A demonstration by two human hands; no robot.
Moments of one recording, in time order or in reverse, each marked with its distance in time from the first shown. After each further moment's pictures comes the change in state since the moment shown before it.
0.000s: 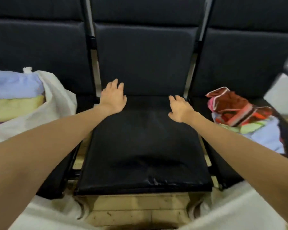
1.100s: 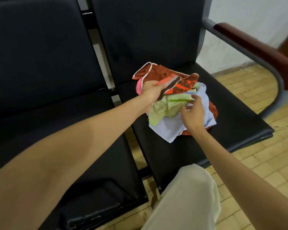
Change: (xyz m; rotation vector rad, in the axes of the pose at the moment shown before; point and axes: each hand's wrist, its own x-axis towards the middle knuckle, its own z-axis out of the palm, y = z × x) left_hand 0.075 0.431 0.137 -1.261 -0.490 -0.156; right_hand -0.081 0.310 0.086 0.961 0.729 0.636
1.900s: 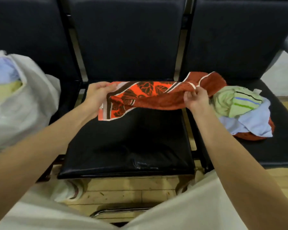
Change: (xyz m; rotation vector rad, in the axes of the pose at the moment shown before) left_hand -0.227 -0.040 -0.332 -0.005 0.493 0.034; right_hand -0.088 -0.146 0.135 1.230 -0.292 0.768
